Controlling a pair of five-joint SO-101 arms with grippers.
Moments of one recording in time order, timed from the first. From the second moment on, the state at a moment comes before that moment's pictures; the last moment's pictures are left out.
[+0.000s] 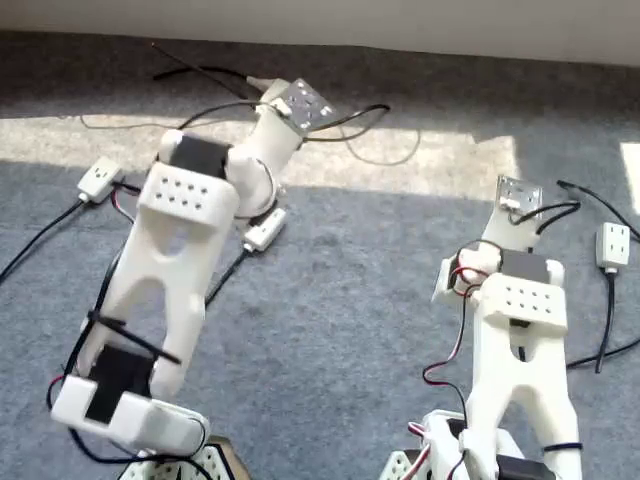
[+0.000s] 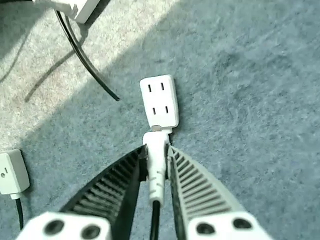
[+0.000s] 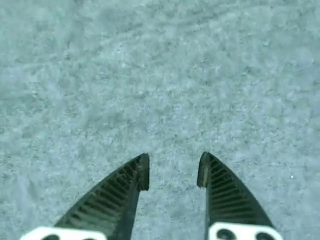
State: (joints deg) left arm 10.4 -4.6 -0.6 83.2 -24.4; right arm 7.0 -29.3 46.8 65.5 -5.0
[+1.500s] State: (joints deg) left arm 8.3 38.4 -39.5 89.4 -80.0; right arm 6.7 -29.3 68.9 33.5 -5.7
